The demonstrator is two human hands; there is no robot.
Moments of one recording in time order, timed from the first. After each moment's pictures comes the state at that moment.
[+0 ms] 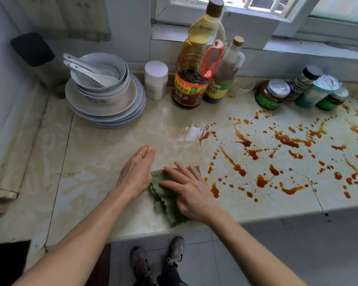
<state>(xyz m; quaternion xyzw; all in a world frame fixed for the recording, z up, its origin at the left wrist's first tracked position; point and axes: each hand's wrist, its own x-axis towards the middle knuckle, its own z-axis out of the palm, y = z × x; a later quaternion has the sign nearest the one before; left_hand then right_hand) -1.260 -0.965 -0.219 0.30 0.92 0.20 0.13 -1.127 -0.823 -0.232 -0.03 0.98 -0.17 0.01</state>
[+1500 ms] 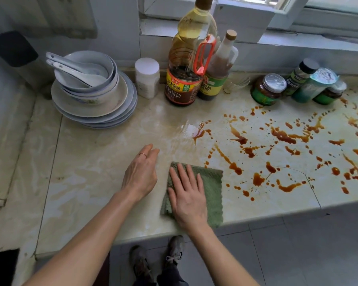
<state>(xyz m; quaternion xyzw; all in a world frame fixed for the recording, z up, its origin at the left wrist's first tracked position) -1.249 -0.938 -0.220 0.30 0.92 0.22 0.13 -1.110 -0.843 -0.281 0.19 0.97 -0.11 -0.06</state>
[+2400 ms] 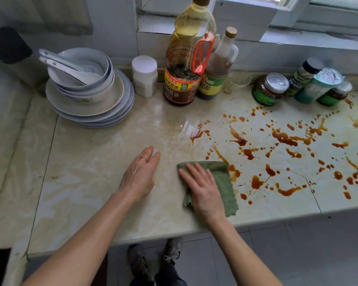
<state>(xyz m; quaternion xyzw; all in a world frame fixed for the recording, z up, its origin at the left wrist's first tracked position) -1.247 -0.933 -0.227 0.32 0.91 0.19 0.17 -1.094 -0.774 -0.280 0.10 0.97 -0.18 -0.09</state>
